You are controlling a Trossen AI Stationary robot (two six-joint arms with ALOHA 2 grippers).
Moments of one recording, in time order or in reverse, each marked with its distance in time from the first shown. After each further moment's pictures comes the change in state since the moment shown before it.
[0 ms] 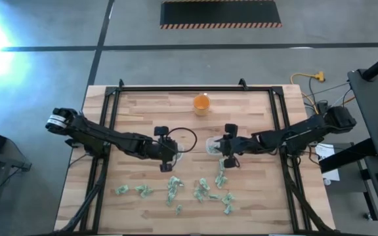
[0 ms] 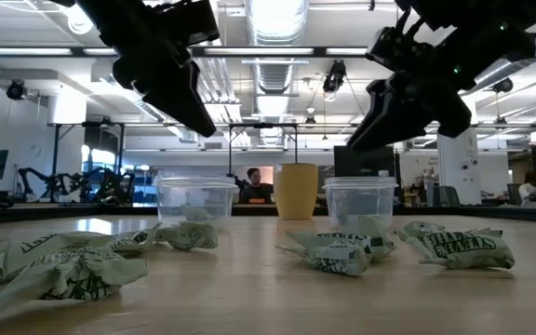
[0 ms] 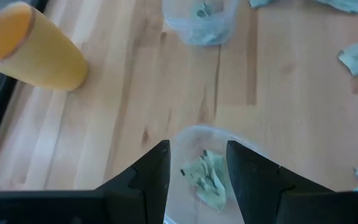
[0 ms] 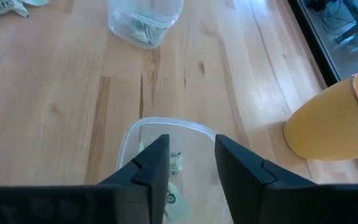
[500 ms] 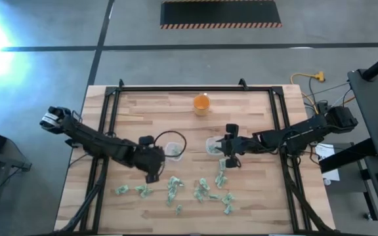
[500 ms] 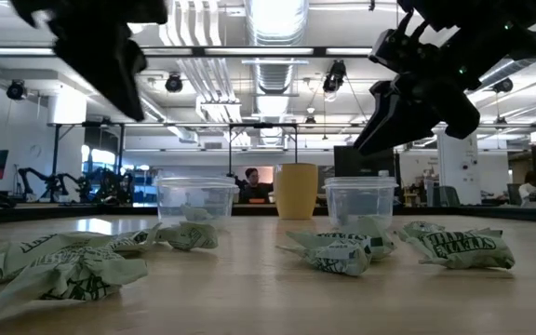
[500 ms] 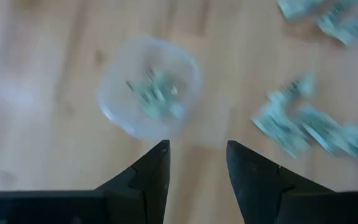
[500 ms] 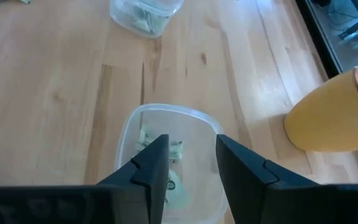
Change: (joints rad) left arm -0.170 -0.082 0.062 -0.371 0.104 -0.401; right arm 0.000 -0.021 -0.006 -0.046 -0.010 -0.002
